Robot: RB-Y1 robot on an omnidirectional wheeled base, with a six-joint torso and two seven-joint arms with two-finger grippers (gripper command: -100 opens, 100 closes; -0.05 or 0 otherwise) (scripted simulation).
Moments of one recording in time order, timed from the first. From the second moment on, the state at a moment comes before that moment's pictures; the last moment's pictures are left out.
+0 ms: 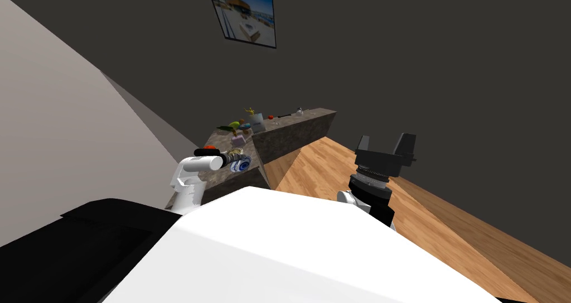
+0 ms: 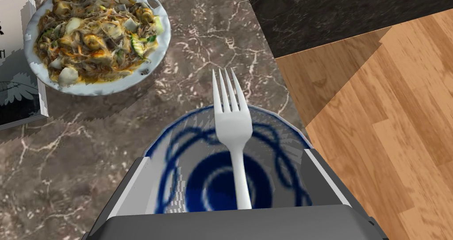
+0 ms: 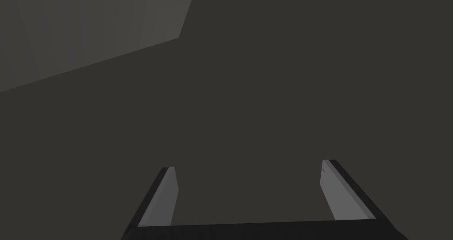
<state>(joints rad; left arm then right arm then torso) 0.24 0.48 0.51 -2.19 0.52 1.36 1.77 0.52 0.04 -0.01 -2.33 -0.04 -0.63 -0.14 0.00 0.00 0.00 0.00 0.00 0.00</state>
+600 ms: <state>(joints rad) 0.26 0.50 0.52 -2.27 0.54 1.42 1.83 0.52 0.04 -0.01 -2.33 -0.04 -0.63 -0.14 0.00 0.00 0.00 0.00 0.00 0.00</state>
